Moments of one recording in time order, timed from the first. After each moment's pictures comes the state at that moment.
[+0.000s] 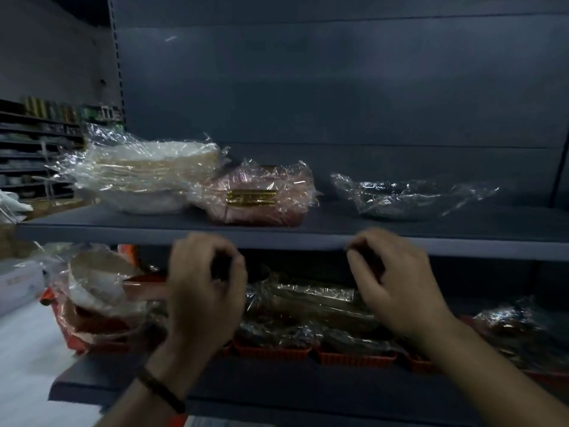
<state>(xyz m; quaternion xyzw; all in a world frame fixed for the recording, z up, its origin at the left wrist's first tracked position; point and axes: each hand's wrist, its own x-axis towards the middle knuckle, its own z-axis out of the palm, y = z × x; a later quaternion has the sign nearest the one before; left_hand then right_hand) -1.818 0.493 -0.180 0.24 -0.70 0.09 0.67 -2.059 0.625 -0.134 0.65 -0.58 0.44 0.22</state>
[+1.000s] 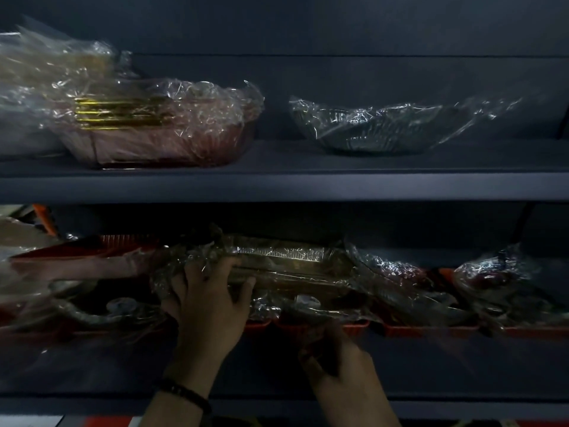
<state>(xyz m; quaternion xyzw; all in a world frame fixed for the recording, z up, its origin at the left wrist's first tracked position) -1.949 0.431 -0.314 0.53 -0.75 -0.07 0.39 -2.098 0.598 -0.331 0.46 -0.75 0.43 -0.20</state>
